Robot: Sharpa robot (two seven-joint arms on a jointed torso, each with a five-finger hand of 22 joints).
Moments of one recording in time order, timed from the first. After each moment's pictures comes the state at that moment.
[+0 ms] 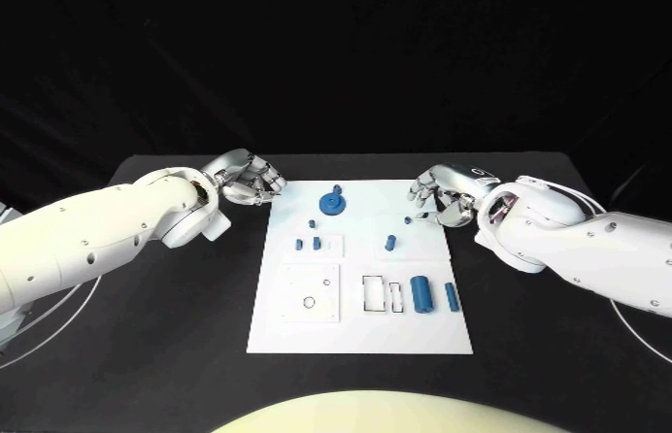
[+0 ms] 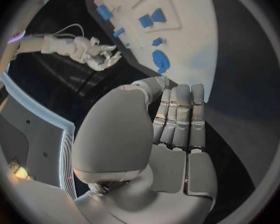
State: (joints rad) left arm 1.14 -0.86 -0.02 1.27 -0.79 -0.18 0.13; left_hand 1.52 -0.24 0.59 0.10 0.20 0.87 0.20 0.26 0.31 0.80 0.14 0.63 0.20 0.94 0.07 1.23 0.40 0.17 0.80 0.17 0.98 0.95; right arm 1.22 -0.78 -0.15 1.43 -1.44 -0.35 -0.09; right_hand 1.53 -0.27 0.41 0.27 0.06 0.93 0.15 0.26 0.30 1.15 0.08 0.11 0.16 1.46 0.00 1.31 1.25 0.10 1.44 0.09 1.11 1.31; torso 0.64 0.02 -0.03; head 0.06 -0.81
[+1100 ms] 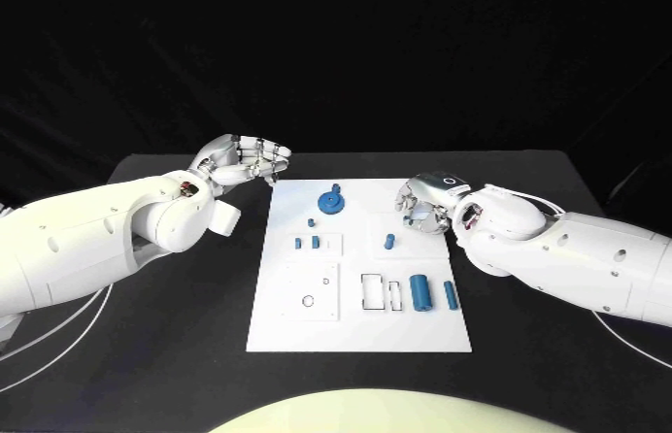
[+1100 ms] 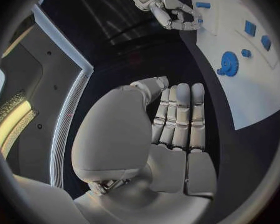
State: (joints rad) left arm 1.14 -0.93 -0.02 1.42 -0.23 -0.17 0.35; left_hand 1.49 -0.23 0.59 0.08 0.19 0.89 0.18 0.29 0.33 0.84 0.12 0.68 0.21 0.93 0.06 1.22 0.40 0.17 0.79 0.16 0.97 0.95; right arm 1.17 -0.68 -0.14 1.35 -1.64 -0.32 -0.17; right_hand 1.51 -0.27 0.49 0.23 0.06 0.99 0.13 0.26 0.30 1.22 0.07 0.09 0.14 1.46 0.00 1.35 1.28 0.08 1.45 0.09 1.17 1.31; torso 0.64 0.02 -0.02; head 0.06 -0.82
